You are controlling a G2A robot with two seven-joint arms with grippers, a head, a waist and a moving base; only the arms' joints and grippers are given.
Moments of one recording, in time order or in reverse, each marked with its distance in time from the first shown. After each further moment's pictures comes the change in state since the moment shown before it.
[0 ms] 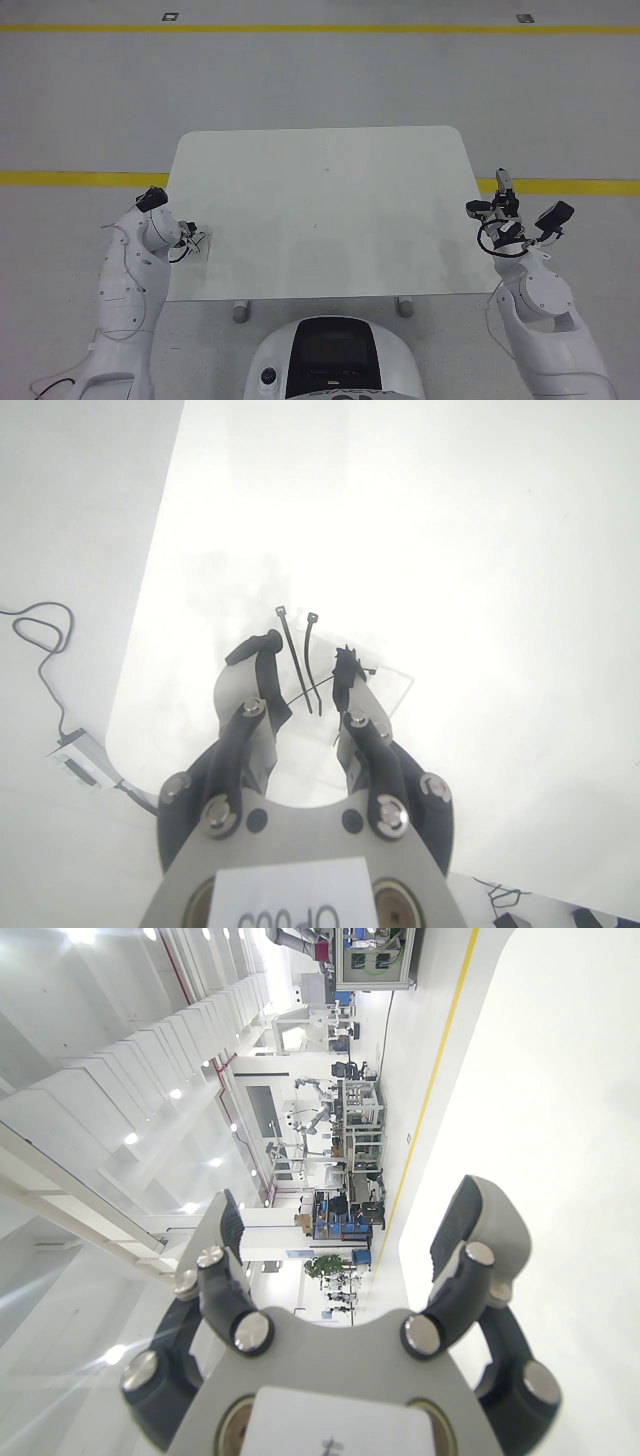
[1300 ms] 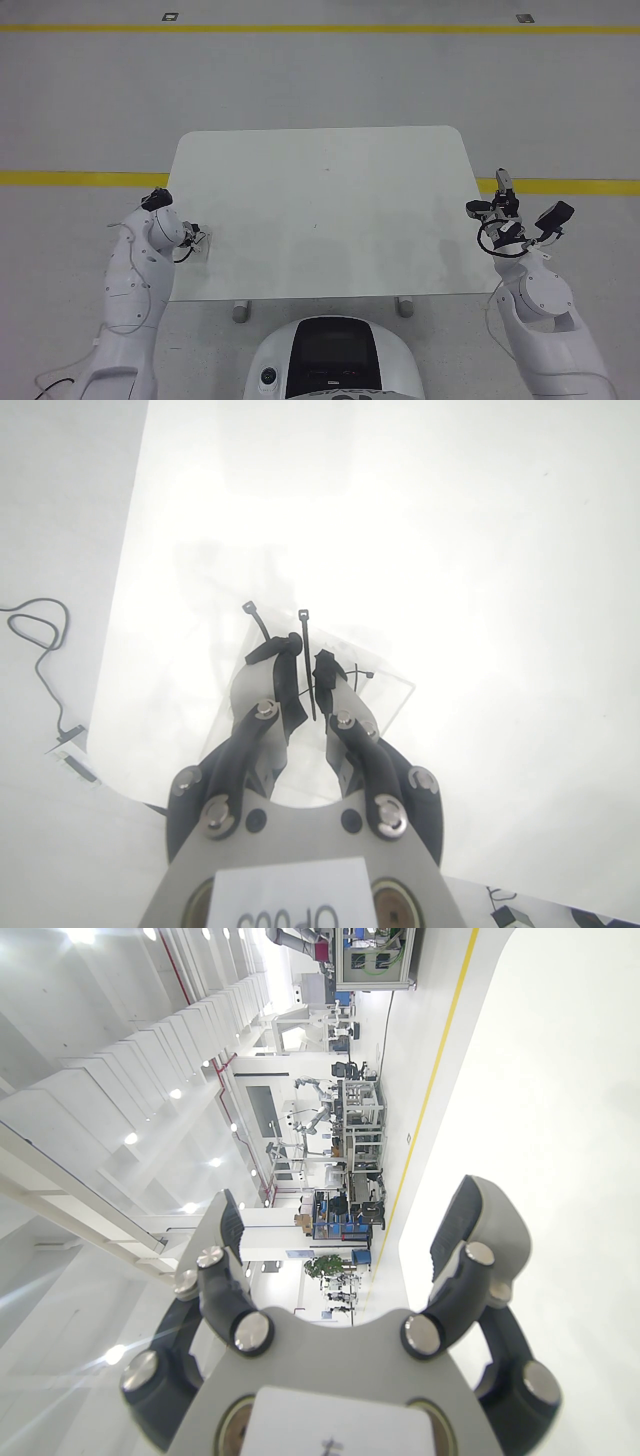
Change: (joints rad) left arm -0.031 -0.009 0.024 0.065 -0.006 0.000 0.019; right arm 0.000 0.000 0.000 0.000 0.000 0.000 0.000
